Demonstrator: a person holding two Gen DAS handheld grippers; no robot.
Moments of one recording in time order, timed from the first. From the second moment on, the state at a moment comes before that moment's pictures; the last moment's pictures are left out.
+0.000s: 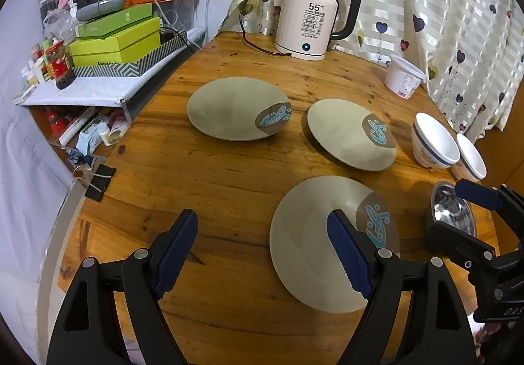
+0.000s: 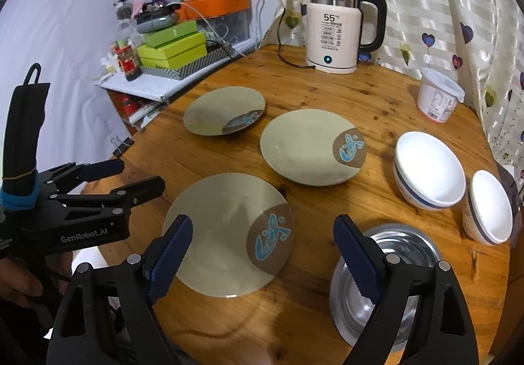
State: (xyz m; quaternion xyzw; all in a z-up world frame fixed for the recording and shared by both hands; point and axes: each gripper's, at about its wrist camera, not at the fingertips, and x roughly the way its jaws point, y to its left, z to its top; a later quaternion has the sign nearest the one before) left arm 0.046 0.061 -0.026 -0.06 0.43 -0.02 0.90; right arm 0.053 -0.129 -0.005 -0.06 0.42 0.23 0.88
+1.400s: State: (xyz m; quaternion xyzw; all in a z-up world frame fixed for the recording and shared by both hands) left arm 0.155 0.141 -0.042 -0.11 0.43 0.00 0.90; right arm 0.217 -0.047 -0.022 -0.01 0.49 0.26 0.83
